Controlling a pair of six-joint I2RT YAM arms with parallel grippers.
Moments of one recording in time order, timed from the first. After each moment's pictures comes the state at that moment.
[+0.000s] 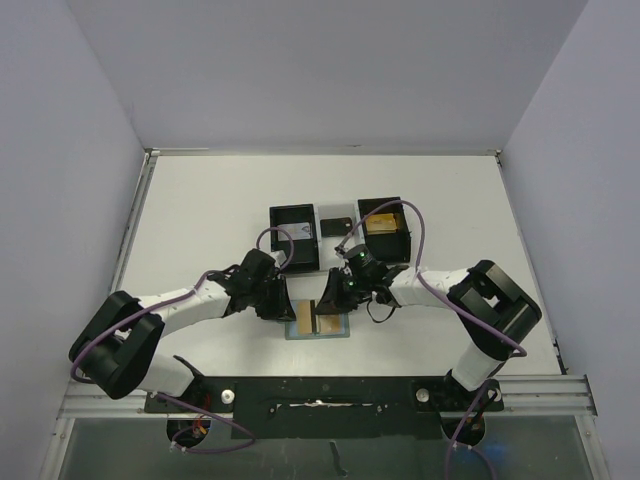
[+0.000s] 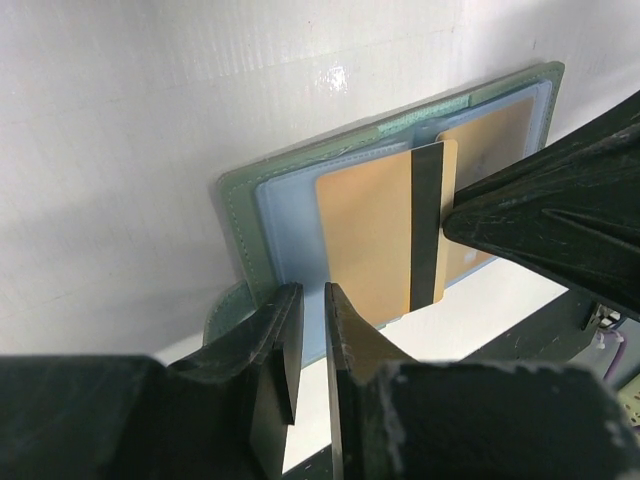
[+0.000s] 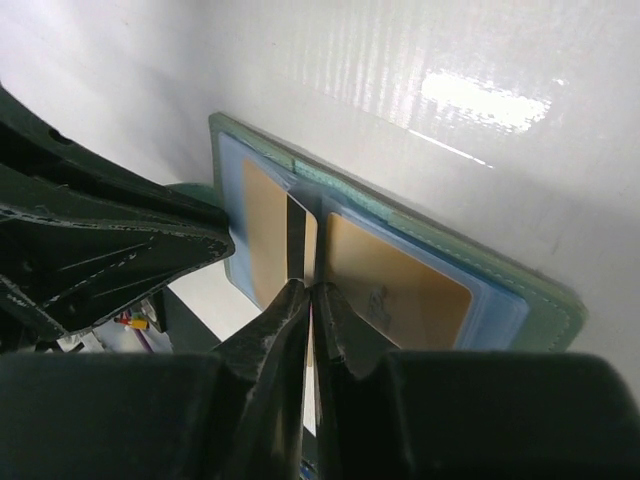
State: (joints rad) left arm -0.64 1.40 0.60 -0.21 0.26 -0.72; right arm 0.75 1.65 0.74 0.03 -0.40 0.85
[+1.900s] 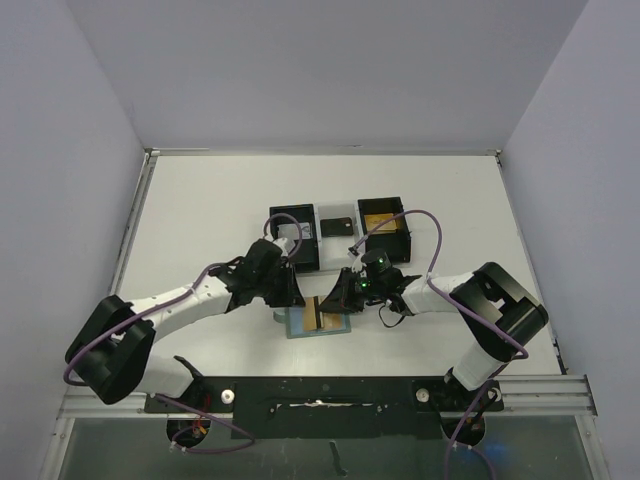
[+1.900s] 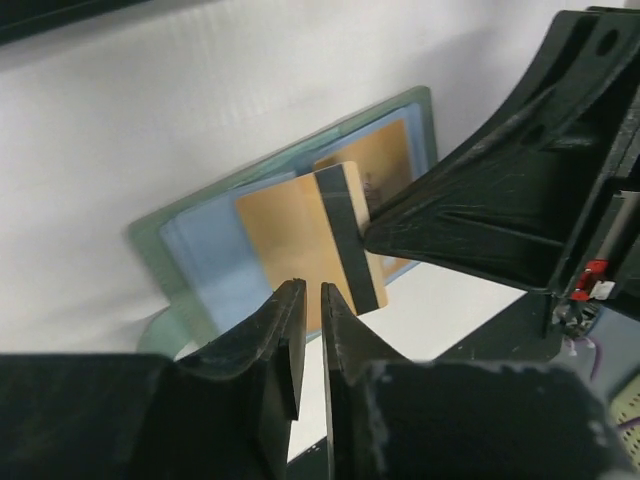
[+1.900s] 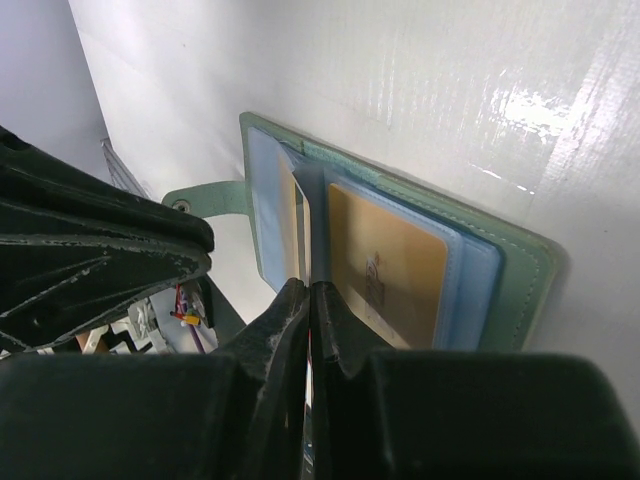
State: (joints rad) left arm -0.69 1.37 0.70 -0.24 0.20 -0.71; right arm 0.66 1.63 0.58 0.32 -0.51 0.96
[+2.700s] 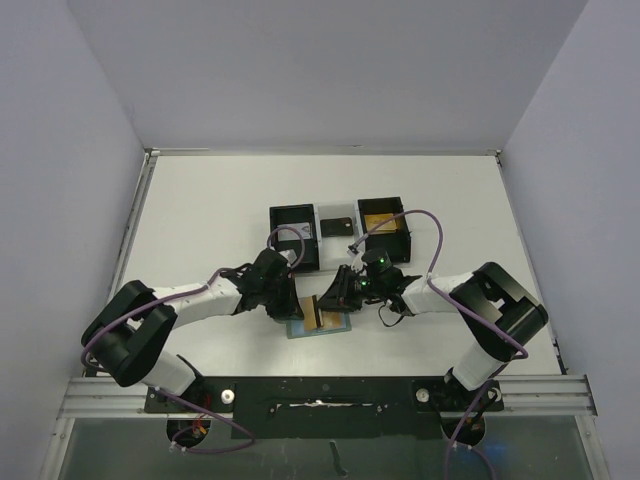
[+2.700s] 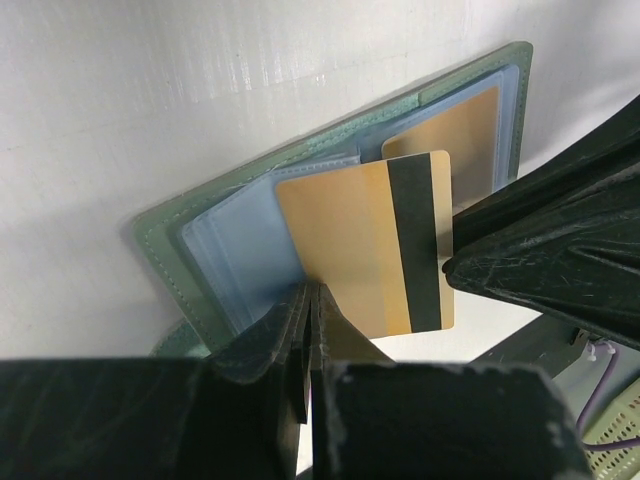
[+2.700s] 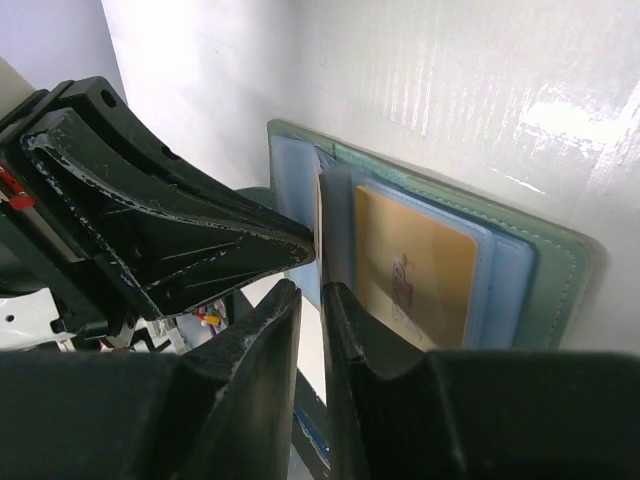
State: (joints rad) left arm -0.71 1.49 0.65 -0.16 0.23 -0.76; right arm 0.66 1.63 0.57 0.38 -0.54 1.00
